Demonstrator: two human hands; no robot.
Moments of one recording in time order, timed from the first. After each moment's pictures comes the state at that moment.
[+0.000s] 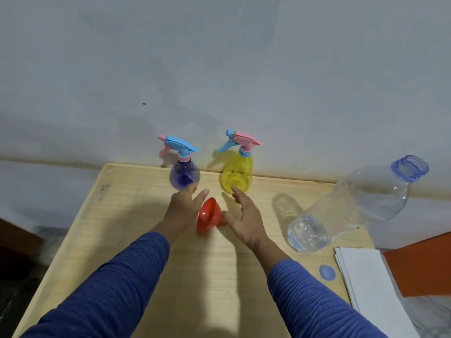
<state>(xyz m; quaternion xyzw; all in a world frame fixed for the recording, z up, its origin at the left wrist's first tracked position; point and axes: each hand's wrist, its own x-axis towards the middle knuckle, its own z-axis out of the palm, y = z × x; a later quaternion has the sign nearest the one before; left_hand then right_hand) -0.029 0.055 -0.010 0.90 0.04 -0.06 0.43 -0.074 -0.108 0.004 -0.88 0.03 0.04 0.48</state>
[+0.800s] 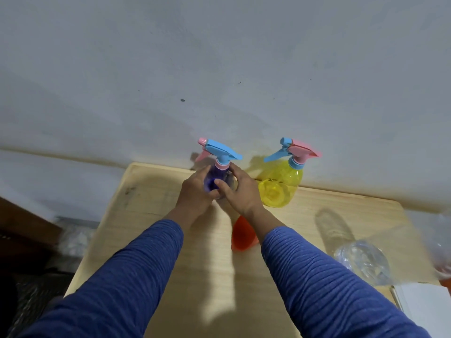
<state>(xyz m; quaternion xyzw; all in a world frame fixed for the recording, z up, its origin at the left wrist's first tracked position) 0.033 0.113 -0.019 0.88 -0.01 0.00 0.48 0.032 -0.015 0.007 -0.89 -0.03 0.01 0.45</state>
